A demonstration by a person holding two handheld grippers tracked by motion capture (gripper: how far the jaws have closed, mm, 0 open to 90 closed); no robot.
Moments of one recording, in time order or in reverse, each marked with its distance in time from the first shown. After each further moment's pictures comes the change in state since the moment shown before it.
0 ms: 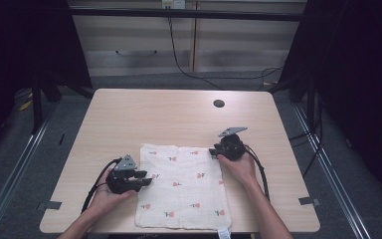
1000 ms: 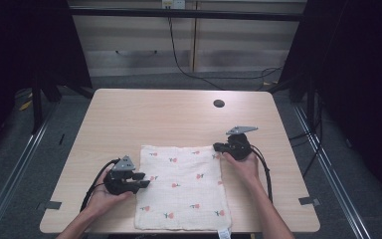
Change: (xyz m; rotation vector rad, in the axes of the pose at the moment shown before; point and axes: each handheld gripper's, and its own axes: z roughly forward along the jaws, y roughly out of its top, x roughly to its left) left arm 0.001 0.000 -0.007 0.036 -0.037 -0.012; right arm -0.003 -0.001 -0.023 -0.102 0.031 0.068
